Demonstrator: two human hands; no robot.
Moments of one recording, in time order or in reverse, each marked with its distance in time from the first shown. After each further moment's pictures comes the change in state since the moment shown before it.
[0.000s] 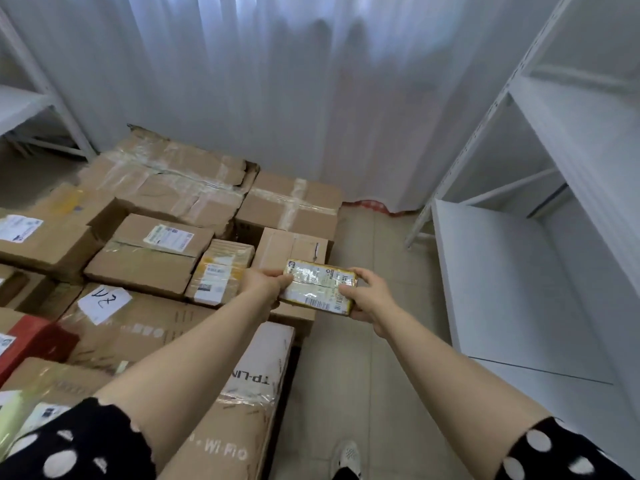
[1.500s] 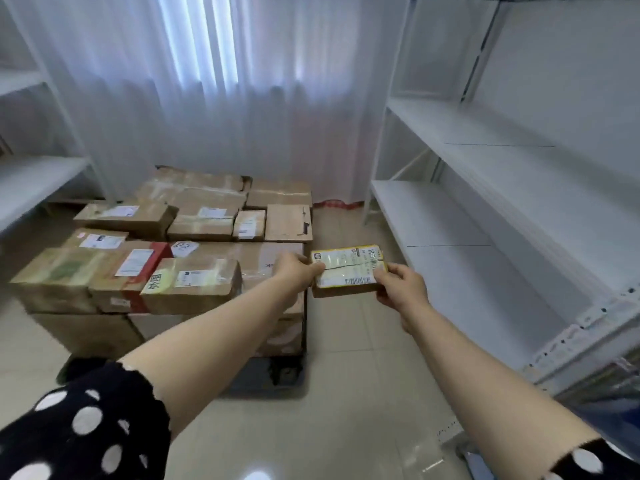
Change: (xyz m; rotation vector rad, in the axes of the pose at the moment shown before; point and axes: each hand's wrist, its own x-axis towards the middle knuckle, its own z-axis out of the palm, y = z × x) left_hand -0.473 -0.271 -0.237 0.350 -0.282 0.392; right_hand -0.598 0.268 0.050 0.202 0.417 -0.304
